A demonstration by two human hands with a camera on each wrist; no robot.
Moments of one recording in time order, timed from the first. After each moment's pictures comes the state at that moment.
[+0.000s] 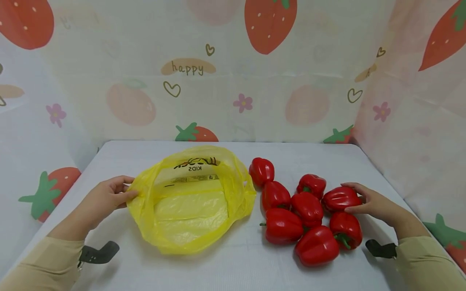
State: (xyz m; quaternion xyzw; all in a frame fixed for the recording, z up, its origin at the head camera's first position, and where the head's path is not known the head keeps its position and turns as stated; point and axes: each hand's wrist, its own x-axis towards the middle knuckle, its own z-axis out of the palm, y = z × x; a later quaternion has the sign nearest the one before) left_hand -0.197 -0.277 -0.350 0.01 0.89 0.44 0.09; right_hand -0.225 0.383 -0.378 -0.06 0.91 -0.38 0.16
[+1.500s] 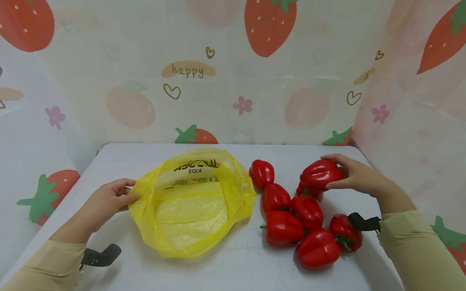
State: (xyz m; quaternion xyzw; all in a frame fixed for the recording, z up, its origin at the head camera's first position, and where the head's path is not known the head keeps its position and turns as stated) left_hand -0.203 -0.275 -0.357 0.00 0.89 0.45 0.10; right_hand -0.252 0.324 -0.307 -0.21 0.89 -0.40 0.10
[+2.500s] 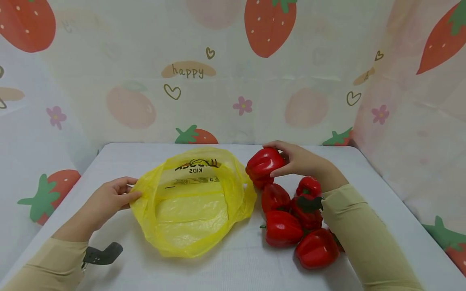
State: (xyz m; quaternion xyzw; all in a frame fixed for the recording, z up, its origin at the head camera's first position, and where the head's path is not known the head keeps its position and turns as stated) left_hand -0.203 -0.272 -0.351 0.00 0.89 0.44 0.09; right_hand -0.290 0.198 -0.287 -0.28 0.86 -0.40 0.16
